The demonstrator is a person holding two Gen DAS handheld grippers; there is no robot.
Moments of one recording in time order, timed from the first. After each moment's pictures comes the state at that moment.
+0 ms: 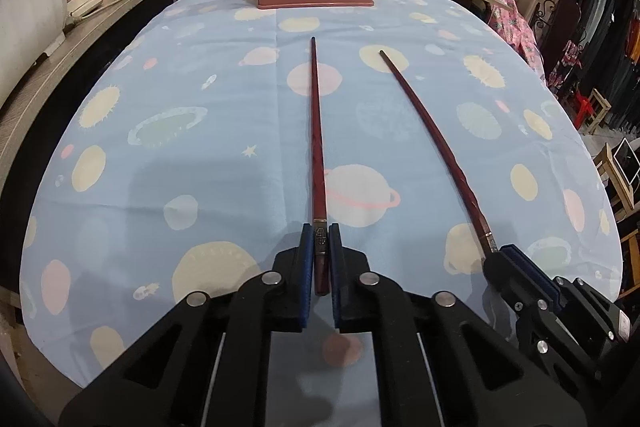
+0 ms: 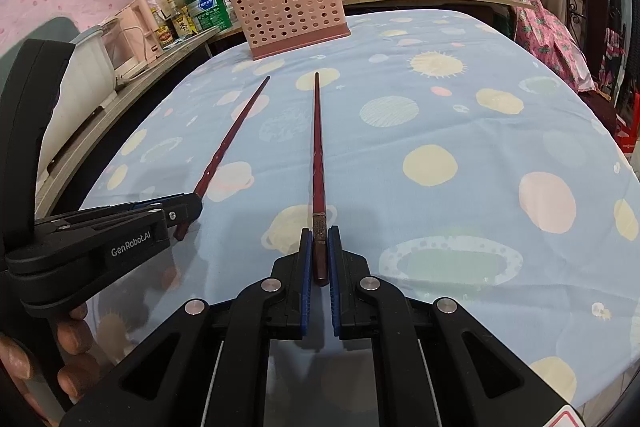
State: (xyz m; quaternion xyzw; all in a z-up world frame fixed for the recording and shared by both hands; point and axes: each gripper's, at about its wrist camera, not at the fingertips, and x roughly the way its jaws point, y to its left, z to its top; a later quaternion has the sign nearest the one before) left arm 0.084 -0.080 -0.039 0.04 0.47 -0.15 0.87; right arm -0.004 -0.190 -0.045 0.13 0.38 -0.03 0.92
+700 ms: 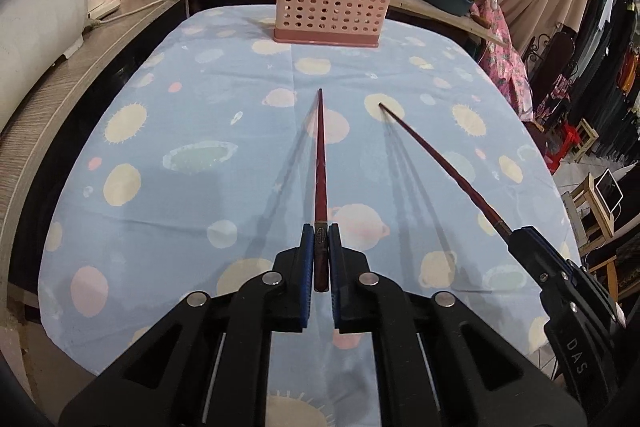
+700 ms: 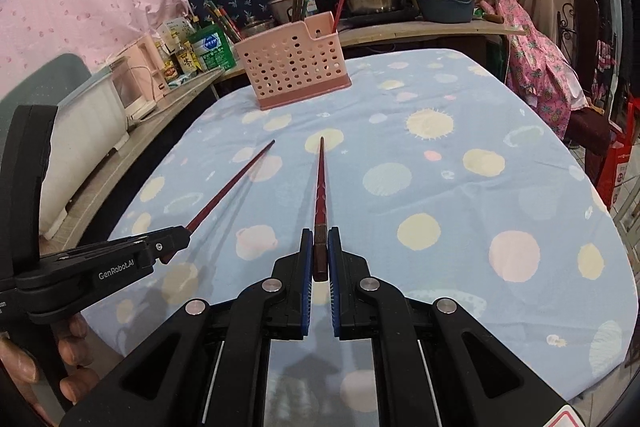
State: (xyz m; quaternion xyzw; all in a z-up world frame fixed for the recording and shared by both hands) left arm 0.080 -0.049 0.016 -0.01 0.45 -0.16 0.88; right arm -0.012 -0.196 0.015 0.14 0.32 -0.04 0.93
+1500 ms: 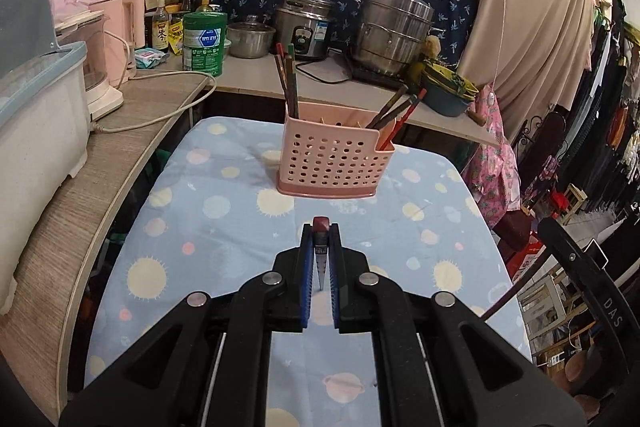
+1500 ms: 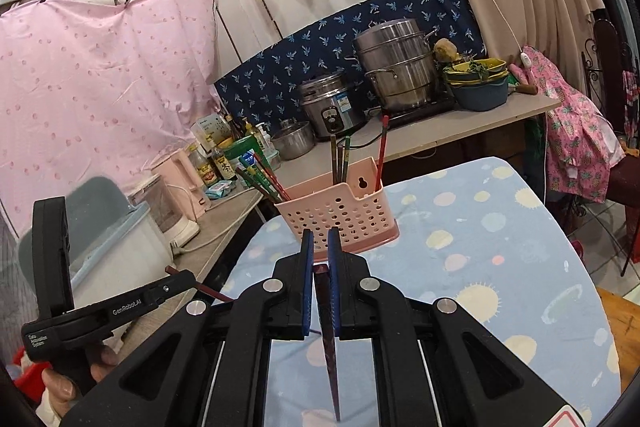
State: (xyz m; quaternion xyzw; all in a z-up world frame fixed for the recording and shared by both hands) left arm 0.179 -0.037 0.141 -0.06 0.35 -0.16 0.92; right arm 0.084 -0.242 0.147 0.20 0.19 0.02 0.96
